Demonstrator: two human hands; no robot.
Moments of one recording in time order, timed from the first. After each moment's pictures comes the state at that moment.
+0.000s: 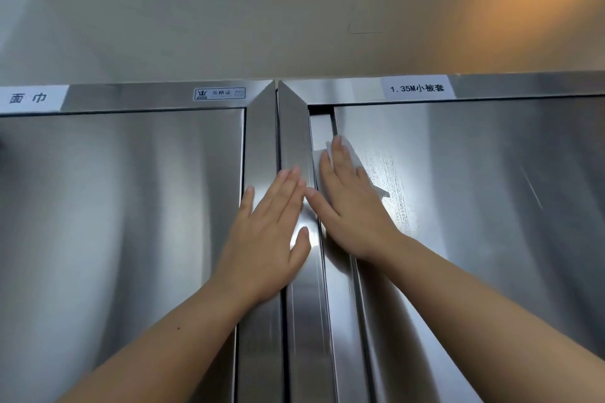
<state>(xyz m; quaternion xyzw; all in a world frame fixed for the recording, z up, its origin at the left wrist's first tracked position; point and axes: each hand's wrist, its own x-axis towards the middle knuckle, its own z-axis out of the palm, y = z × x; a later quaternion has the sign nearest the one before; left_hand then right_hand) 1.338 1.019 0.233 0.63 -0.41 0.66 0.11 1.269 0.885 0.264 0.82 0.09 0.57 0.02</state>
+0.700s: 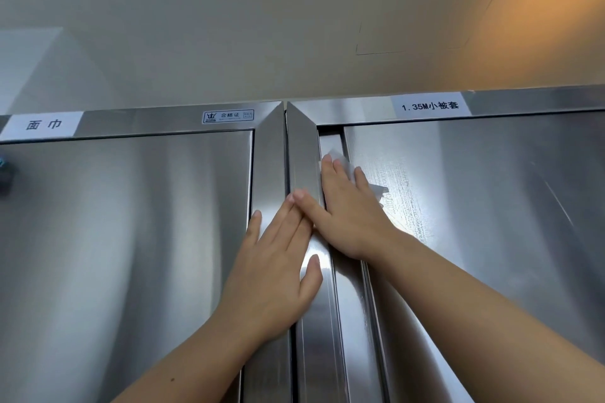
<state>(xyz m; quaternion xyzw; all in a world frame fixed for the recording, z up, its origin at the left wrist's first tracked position) 1.344 1.018 0.233 0.62 -0.41 0.66 0.12 1.276 0.898 0.293 0.83 0.08 0.56 -0.01</state>
